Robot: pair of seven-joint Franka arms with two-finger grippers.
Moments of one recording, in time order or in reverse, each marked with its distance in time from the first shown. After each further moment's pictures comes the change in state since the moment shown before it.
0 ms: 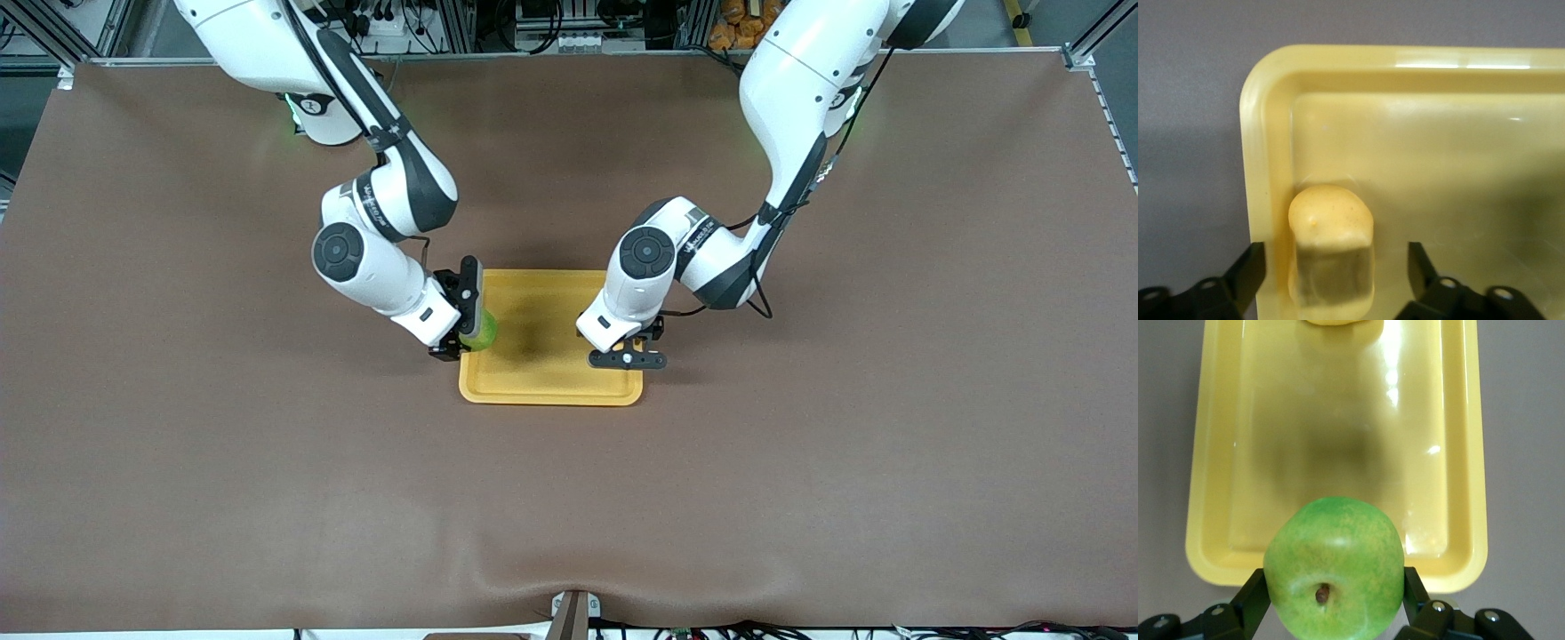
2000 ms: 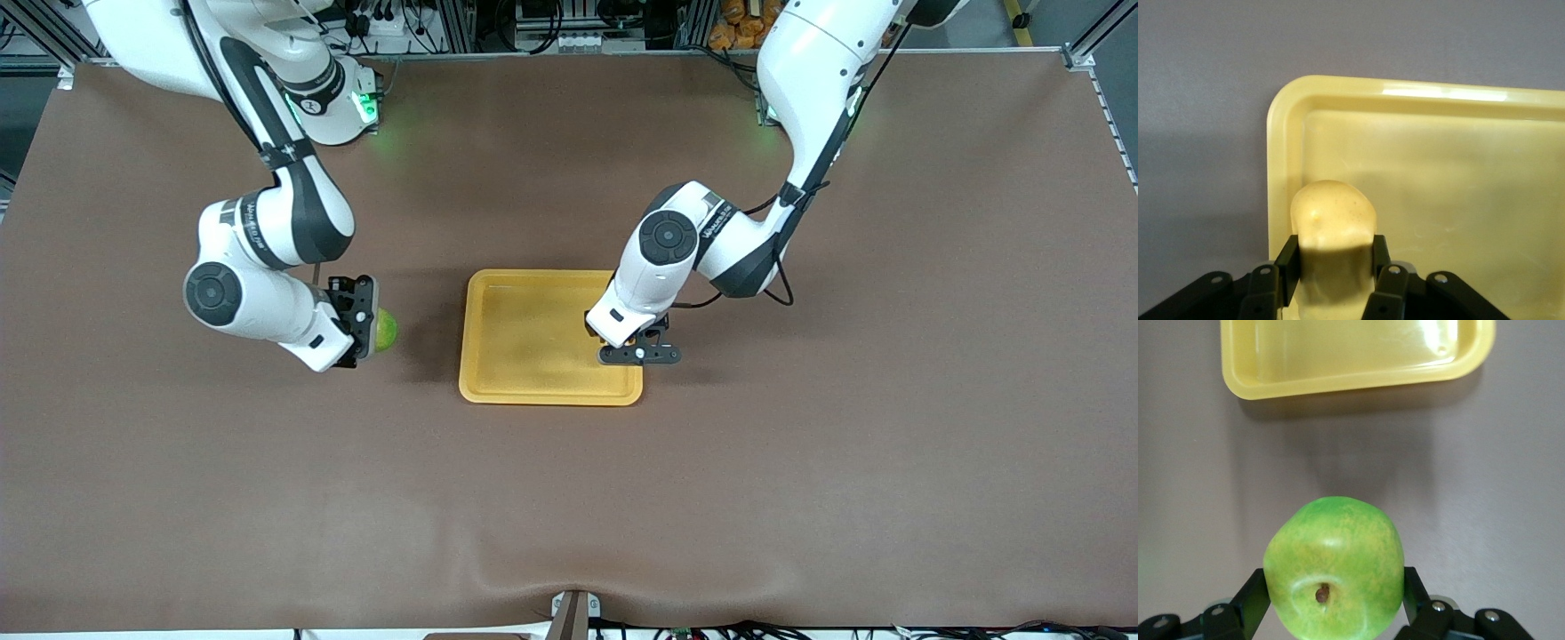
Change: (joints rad) left arm 0.021 -0.080 -0.002 -0.045 -0.038 0.004 0.000; right arm -0.245 -0.073 -0.011 0.016 -0.157 -0.353 -0.062
